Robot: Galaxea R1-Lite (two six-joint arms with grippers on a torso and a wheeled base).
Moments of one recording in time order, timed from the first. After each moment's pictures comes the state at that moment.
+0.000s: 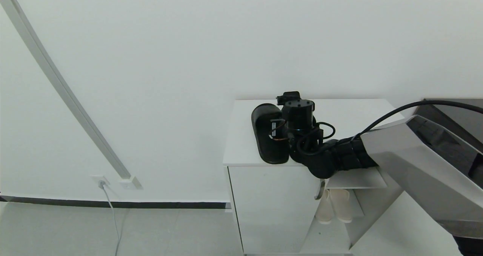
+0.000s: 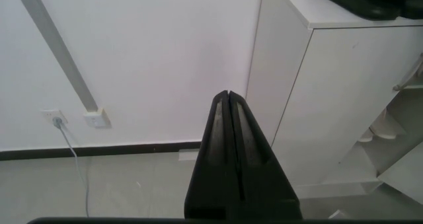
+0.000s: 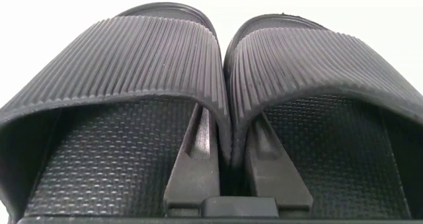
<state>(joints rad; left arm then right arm) 0.00 0.00 0.00 0.00 -0.03 0.01 0.64 2.34 -1.65 -0.62 -0.54 0.06</state>
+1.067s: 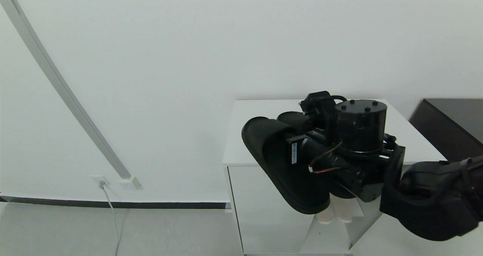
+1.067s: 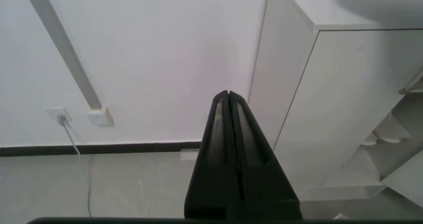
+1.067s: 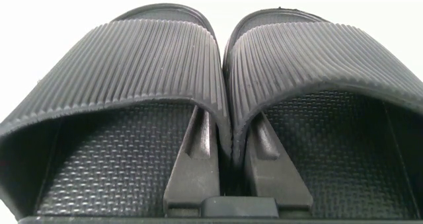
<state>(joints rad) 0.00 0.00 0.00 0.00 -0.01 0.00 0.80 1.81 -0.98 -0.69 -0.36 0.08</state>
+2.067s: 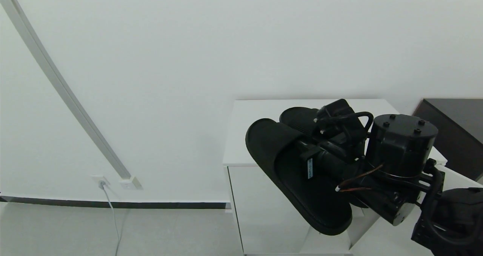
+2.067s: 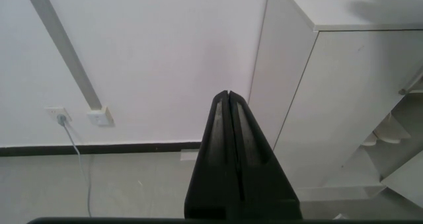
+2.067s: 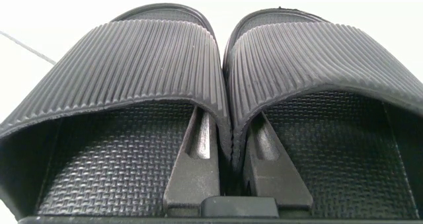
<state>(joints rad) 0.00 0.00 0.00 0.00 0.00 0.00 0.81 1.73 -0.76 -0.94 -0.30 -0.11</state>
